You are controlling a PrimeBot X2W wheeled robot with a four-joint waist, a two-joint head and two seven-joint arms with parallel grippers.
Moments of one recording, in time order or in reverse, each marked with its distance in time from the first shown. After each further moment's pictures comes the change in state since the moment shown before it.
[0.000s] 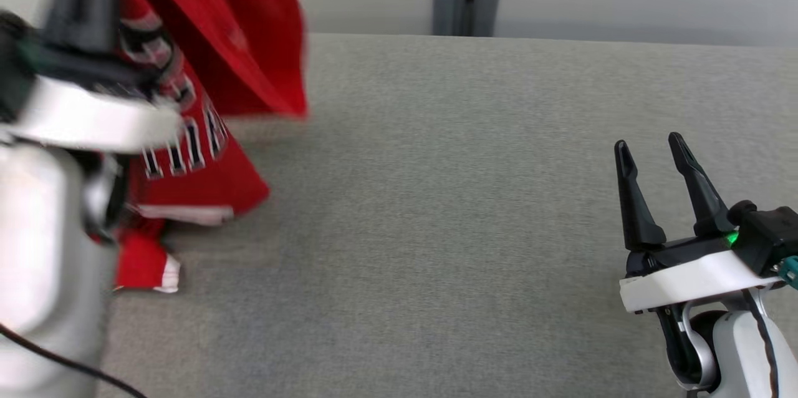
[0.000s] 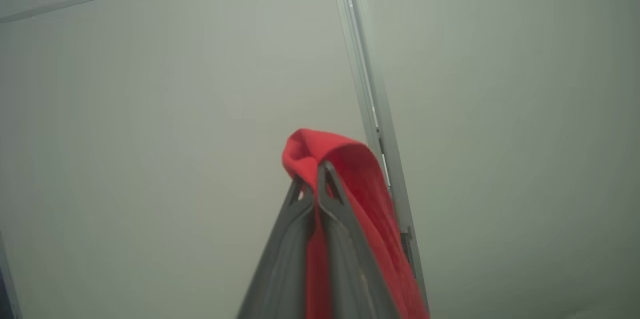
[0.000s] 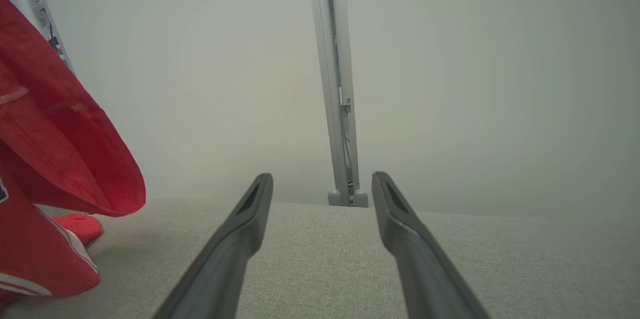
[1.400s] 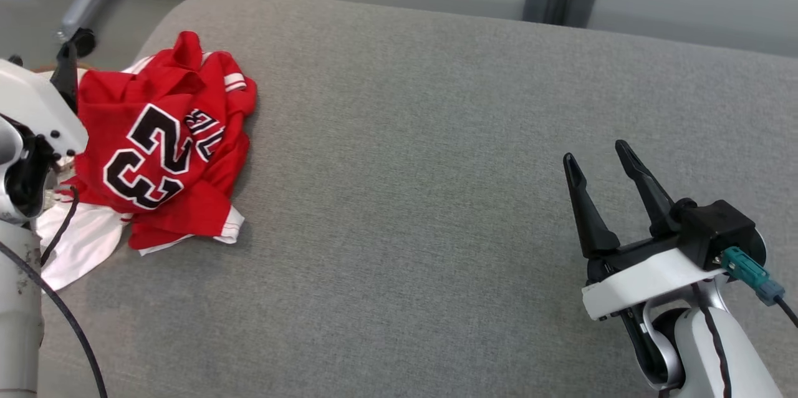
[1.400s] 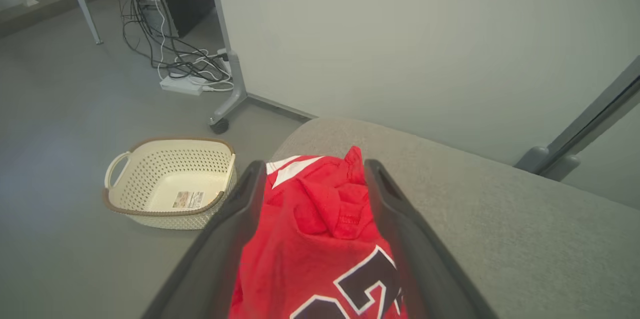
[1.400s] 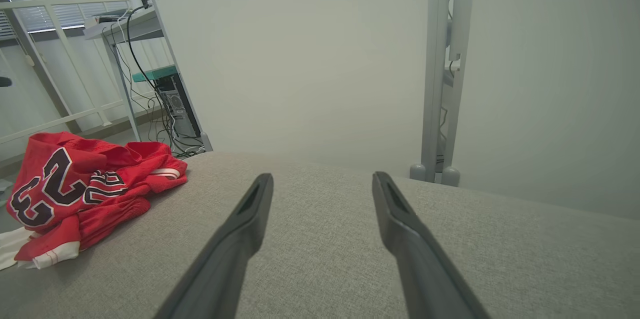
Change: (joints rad) left arm -0.063 0.031 0.172 0.367 -0.132 0.085 0.597; right arm -0.024 -0.001 0.097 0.060 -0.026 0.000 0.029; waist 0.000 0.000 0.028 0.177
